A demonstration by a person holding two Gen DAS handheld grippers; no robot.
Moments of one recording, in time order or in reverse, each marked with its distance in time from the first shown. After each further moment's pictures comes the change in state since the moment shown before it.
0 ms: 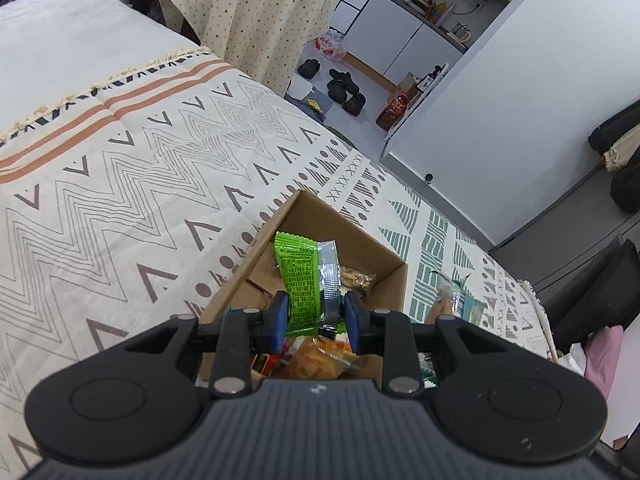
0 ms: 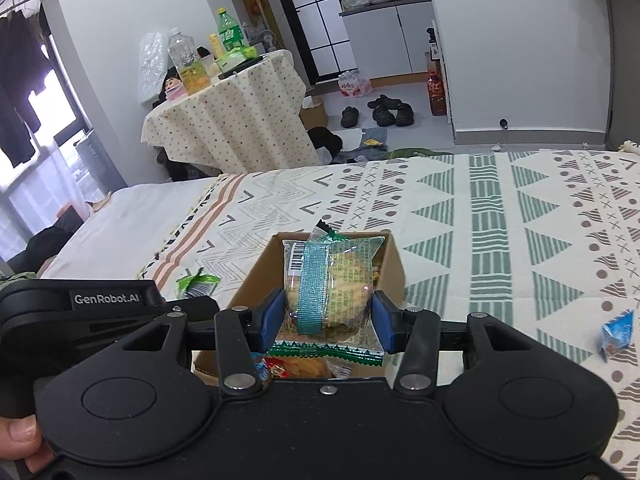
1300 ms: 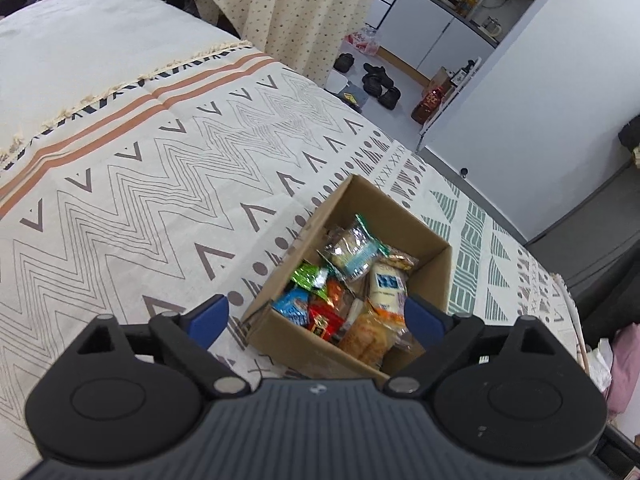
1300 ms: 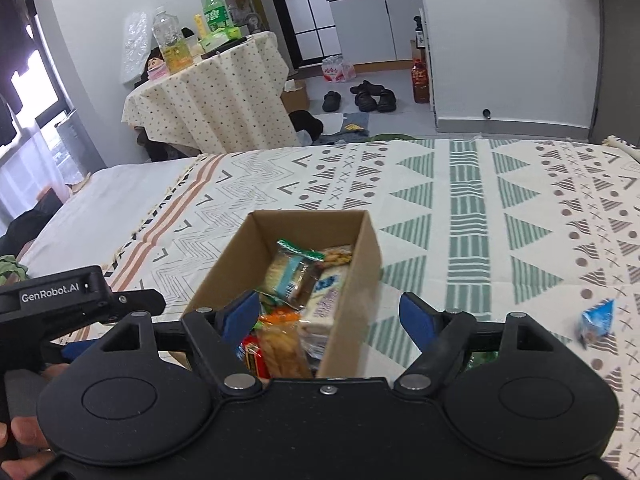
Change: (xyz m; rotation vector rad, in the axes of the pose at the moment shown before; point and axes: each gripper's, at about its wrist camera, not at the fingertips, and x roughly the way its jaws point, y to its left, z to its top) left arm -0.024 0.016 -0.016 0.006 0.019 0.125; right arm -0.012 -0.011 -0.011 -0.006 0.047 -0.072
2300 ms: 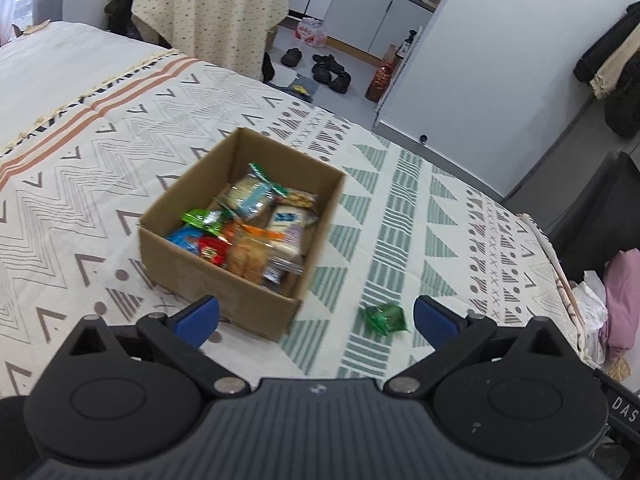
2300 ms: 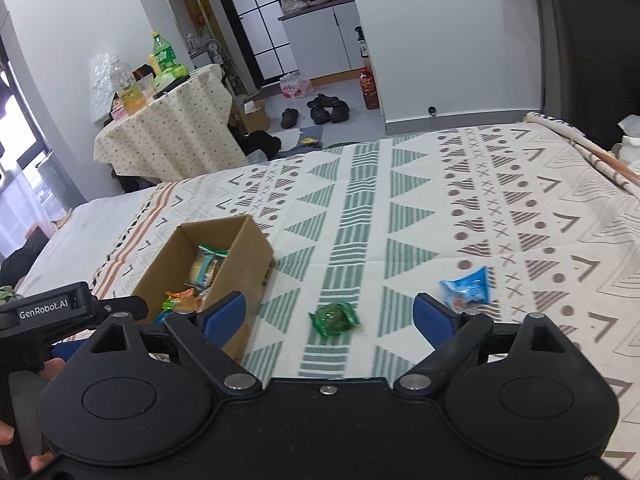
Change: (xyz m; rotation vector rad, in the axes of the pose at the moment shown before) left arm -0.018 -0.110 -0.084 0.165 -0.008 -0.030; right arm -0.082 -0.127 -0.027 0.107 -0.042 -0.041
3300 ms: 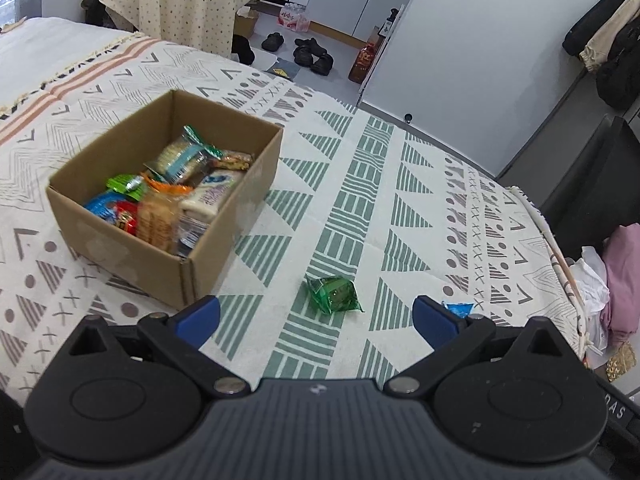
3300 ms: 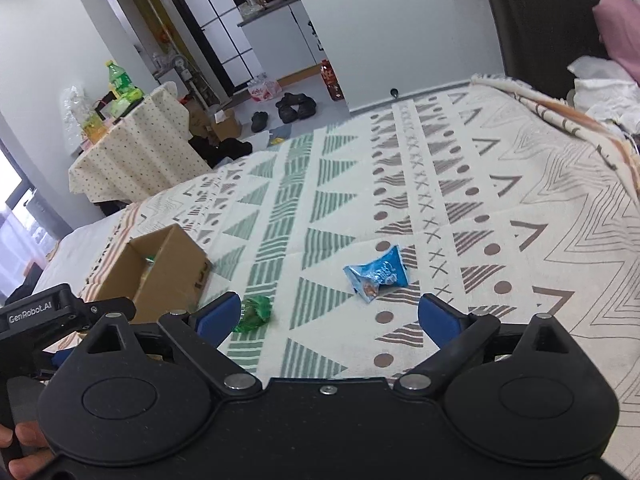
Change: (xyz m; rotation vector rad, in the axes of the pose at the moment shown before) left arm 0.055 -0.061 -0.033 0.028 0.031 -0.004; right arm 0.017 -0.106 -0.015 0.135 0.018 0.010
